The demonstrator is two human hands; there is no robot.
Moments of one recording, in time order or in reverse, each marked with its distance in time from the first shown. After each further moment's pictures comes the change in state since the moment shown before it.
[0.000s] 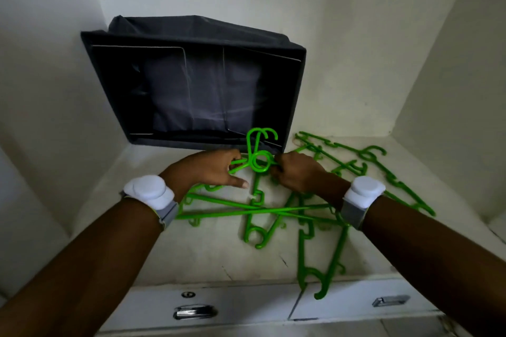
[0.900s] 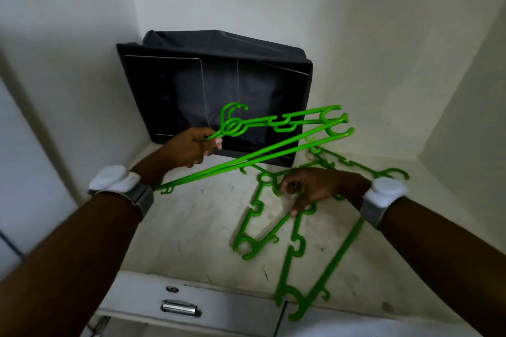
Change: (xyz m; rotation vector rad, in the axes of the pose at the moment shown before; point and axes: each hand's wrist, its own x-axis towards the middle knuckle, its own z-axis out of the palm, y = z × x) left_hand -0.034 0.004 -0.048 -0.764 0.327 -0.339; right_hand 0.022 0.072 -0.006 0.361 -0.487 -0.400
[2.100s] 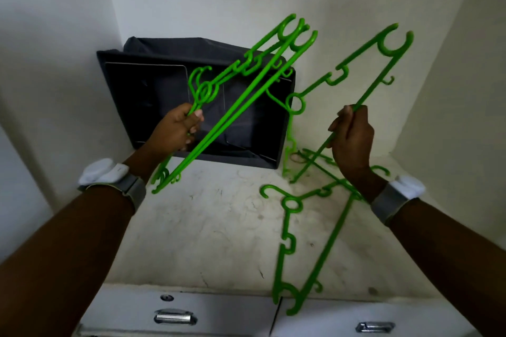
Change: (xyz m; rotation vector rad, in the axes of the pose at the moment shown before) left_hand 0.013 0.026 -0.009 -0.264 0.177 0.256; right_hand -0.051 -0.016 -0.045 0.221 1.634 0.102
